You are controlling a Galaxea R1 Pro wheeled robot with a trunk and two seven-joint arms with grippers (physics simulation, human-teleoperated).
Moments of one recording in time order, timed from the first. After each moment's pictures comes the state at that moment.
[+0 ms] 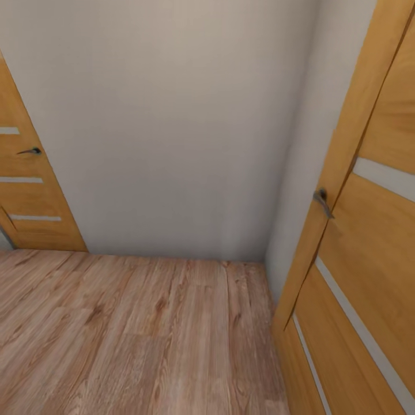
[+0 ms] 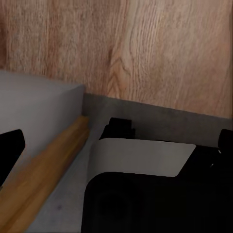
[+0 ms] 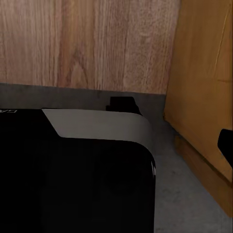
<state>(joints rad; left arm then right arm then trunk) -0.35 -0.06 -0.03 -0.01 0.11 0.03 0.21 -0.26 0.06 0.63 0.03 -0.61 -0.07 -0.11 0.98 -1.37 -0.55</state>
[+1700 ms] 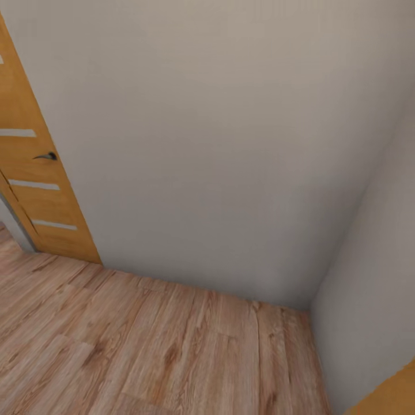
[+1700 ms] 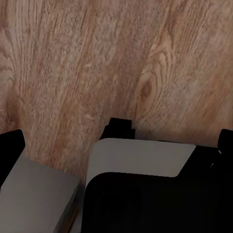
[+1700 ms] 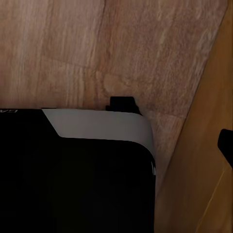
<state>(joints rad) -0.35 -0.06 -0.03 -0.01 0.11 0.03 0.21 -0.26 0.06 0.64 0.03 -0.61 -0.07 -0.11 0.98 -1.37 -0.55</state>
